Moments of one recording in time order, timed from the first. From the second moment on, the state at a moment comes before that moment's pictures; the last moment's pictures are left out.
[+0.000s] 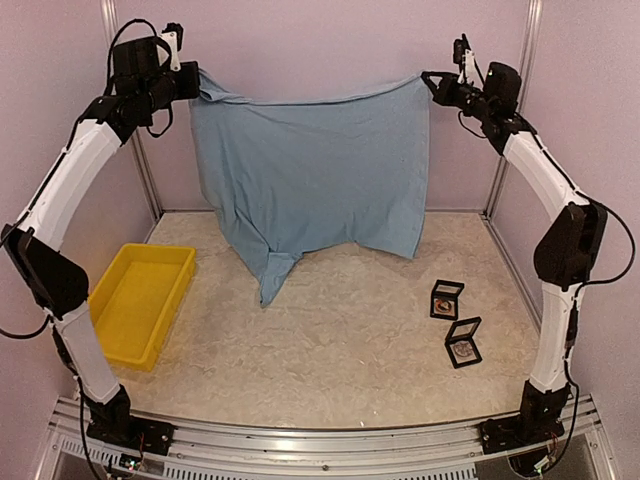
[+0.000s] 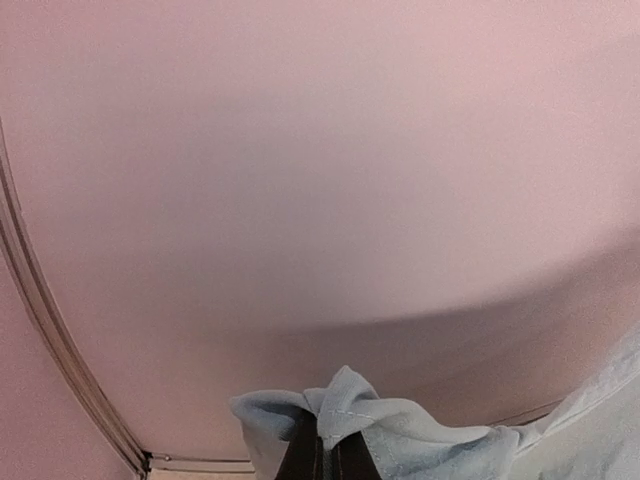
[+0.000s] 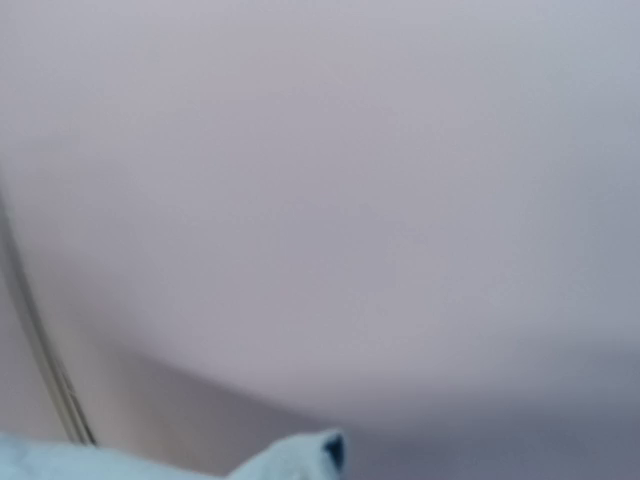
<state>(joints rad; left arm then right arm) -0.32 1.84 2.24 -0.43 -0.22 -0.01 0.17 2.12 2.34 -0.01 -0.48 0.27</state>
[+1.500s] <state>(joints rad) -0.93 1.05 0.92 -1.00 -0.14 -0.90 0.55 1.48 1.16 -1.02 -0.56 0.08</state>
